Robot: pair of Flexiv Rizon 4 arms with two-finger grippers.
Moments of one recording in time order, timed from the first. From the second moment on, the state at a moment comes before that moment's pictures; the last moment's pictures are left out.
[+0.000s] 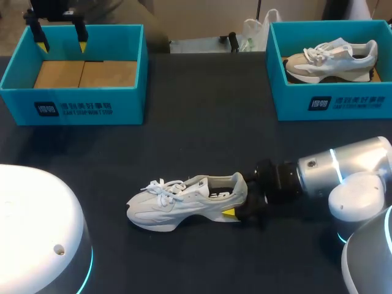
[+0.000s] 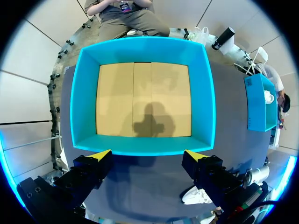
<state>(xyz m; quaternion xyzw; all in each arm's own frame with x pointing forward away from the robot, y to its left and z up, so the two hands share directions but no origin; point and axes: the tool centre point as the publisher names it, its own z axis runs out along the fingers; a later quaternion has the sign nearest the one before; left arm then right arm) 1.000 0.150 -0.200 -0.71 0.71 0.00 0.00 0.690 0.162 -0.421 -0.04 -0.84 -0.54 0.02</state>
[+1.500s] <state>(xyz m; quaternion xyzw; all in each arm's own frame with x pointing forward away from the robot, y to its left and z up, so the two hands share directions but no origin) 0.850 0.011 -0.184 -0.68 0.73 -0.04 -0.06 0.690 0.163 -0.422 -0.04 -0.84 -0.54 0.02</state>
